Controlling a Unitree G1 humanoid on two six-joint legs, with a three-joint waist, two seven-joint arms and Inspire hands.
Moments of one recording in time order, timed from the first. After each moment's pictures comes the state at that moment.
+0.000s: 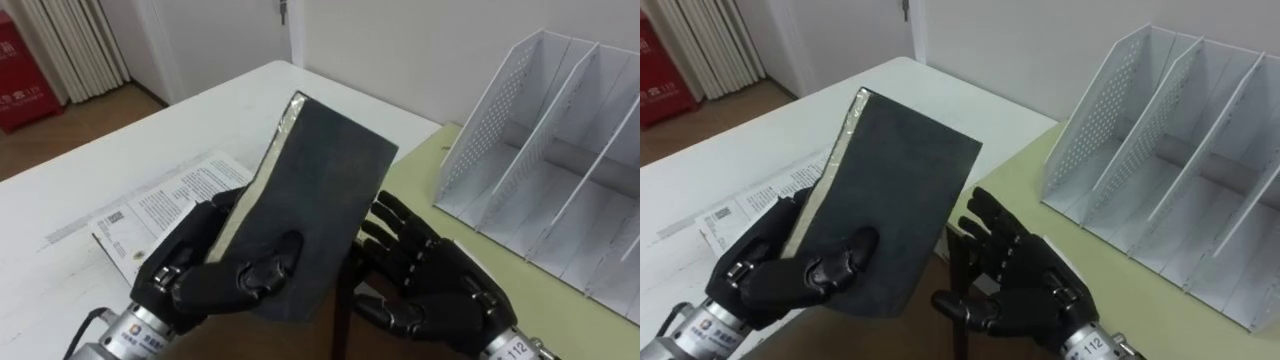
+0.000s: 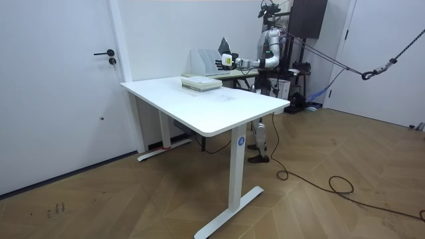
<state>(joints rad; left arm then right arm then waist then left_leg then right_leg) 0.16 0.31 0.02 -0.16 -0.60 0.02 -0.58 0.12 -0.28 0.05 0.08 0.68 -0.01 0.63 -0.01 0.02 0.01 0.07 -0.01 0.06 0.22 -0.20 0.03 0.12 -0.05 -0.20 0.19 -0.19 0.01</state>
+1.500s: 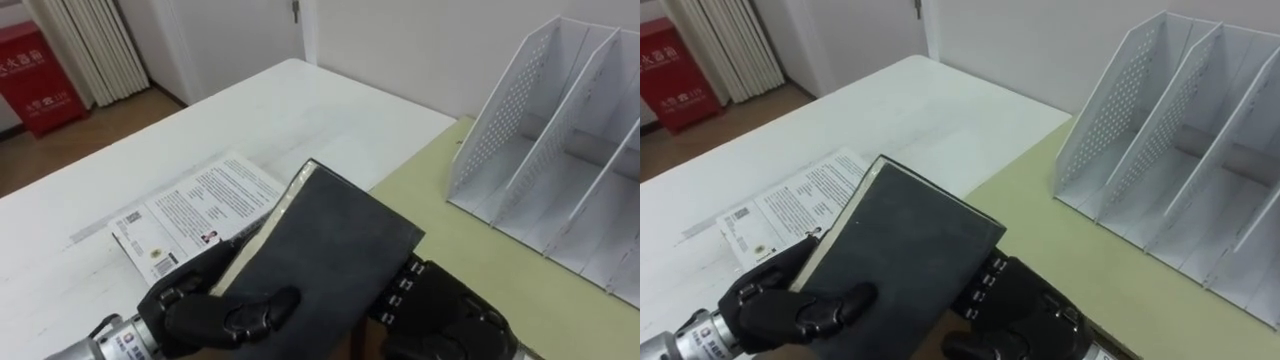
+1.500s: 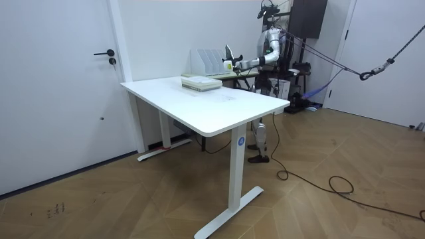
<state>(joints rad) 0.06 0.51 -0.07 0.08 -0.73 0.12 -0.81 0.12 -0.47 0.21 0.08 1.05 0.17 0.83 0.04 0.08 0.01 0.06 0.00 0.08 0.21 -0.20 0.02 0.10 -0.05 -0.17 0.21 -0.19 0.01</state>
